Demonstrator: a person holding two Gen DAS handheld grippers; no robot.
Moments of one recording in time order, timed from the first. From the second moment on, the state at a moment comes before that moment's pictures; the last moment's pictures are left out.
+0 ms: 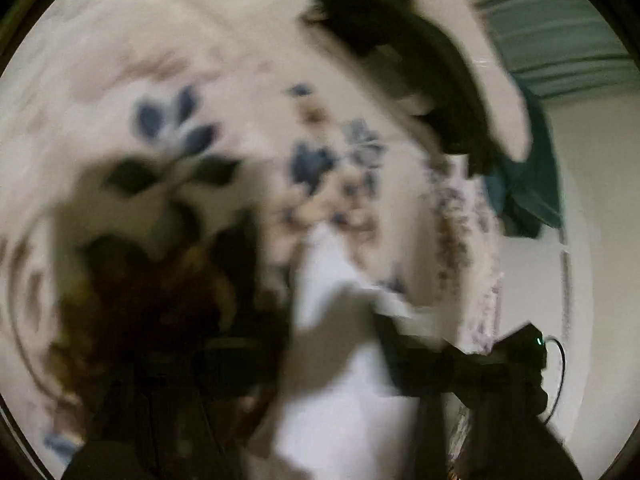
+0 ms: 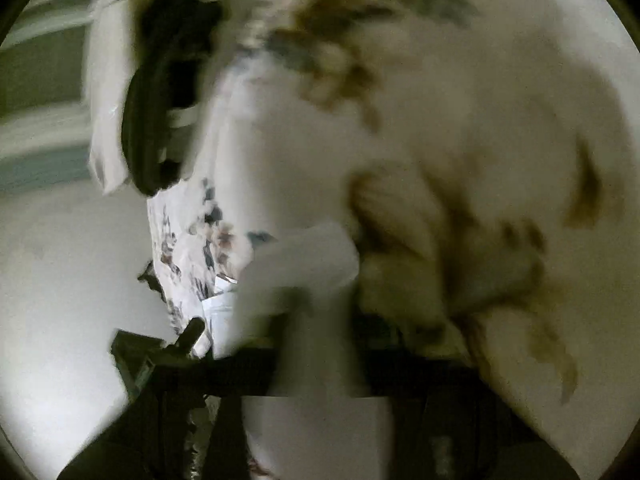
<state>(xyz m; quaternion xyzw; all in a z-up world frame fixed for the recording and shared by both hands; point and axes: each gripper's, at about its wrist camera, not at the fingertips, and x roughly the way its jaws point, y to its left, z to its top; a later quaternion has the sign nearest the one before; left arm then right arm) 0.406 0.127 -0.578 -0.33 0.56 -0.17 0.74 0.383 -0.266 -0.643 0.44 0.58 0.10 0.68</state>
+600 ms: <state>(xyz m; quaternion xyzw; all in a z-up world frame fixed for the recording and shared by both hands) 0.353 0.149 -0.614 -0.41 0.62 -0.24 0.62 0.327 -0.286 -0.686 0.52 0.63 0.14 0.56</state>
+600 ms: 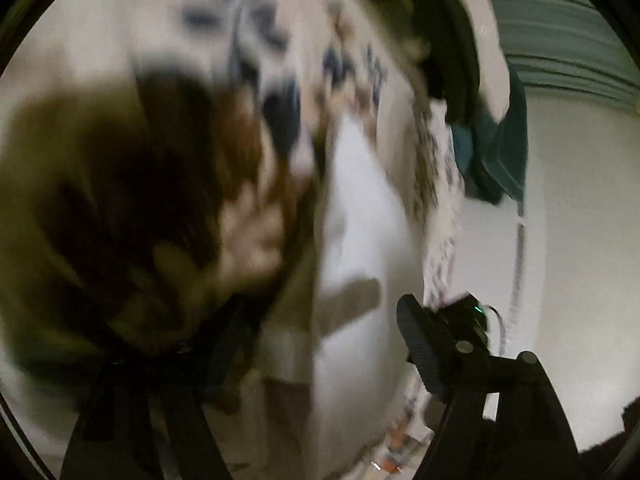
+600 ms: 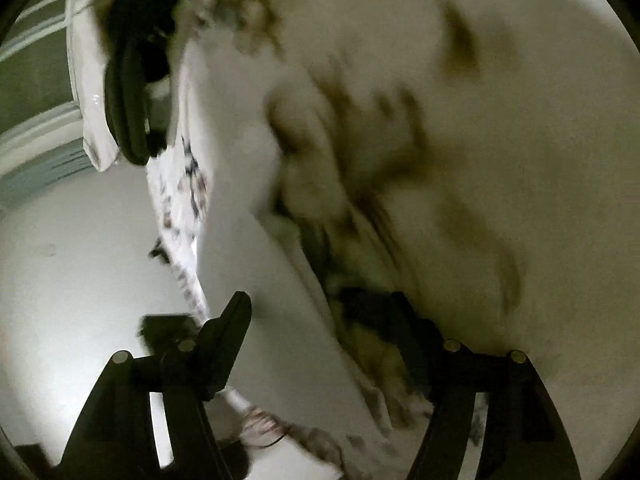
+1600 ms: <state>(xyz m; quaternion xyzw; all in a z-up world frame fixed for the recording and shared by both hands) 0.526 0.093 -0.394 -0.32 0.50 -0.28 0.76 0.508 -0.226 -0.452 0.42 0.54 0.29 0.67</state>
